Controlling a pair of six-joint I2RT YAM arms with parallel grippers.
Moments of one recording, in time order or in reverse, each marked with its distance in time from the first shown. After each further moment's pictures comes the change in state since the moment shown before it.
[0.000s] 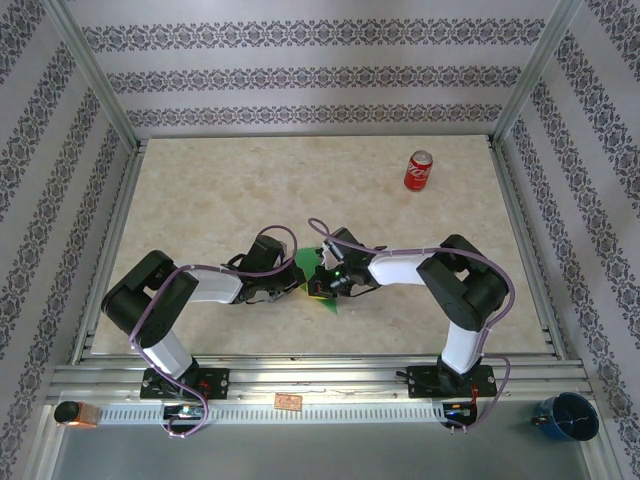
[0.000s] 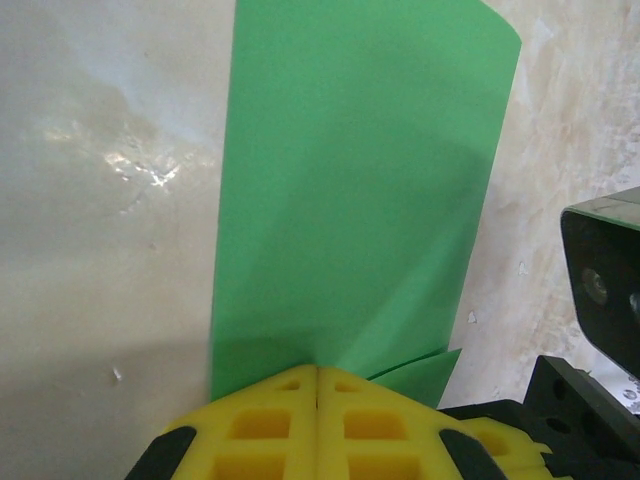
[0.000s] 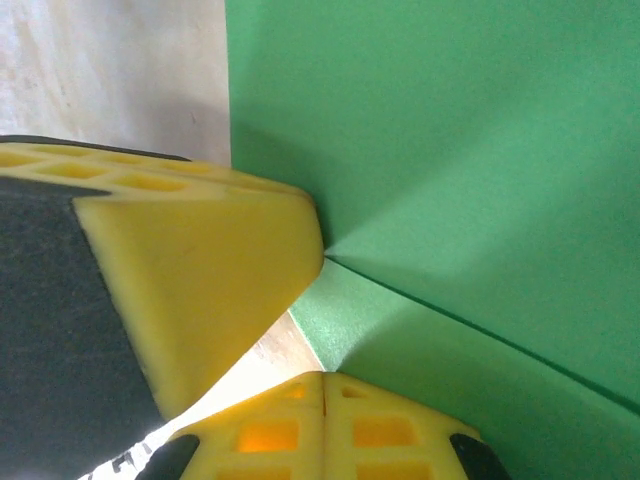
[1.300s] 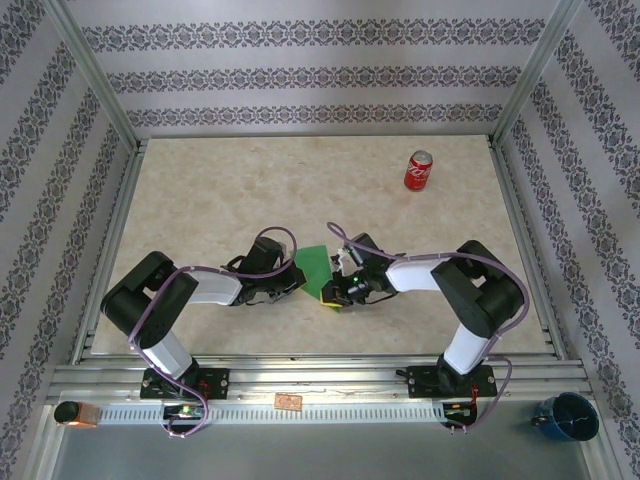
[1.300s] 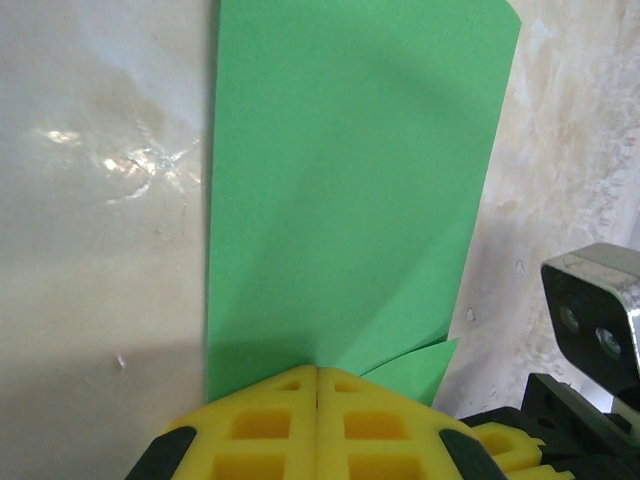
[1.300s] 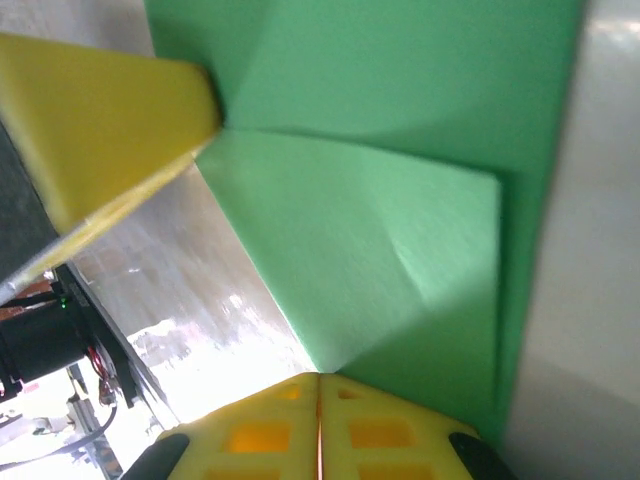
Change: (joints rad) left arm -0.005 -0.004 -0.016 0.024 -0.007 -0.019; right arm -0.080 -0.092 -0.156 0.035 -0.124 -0.037
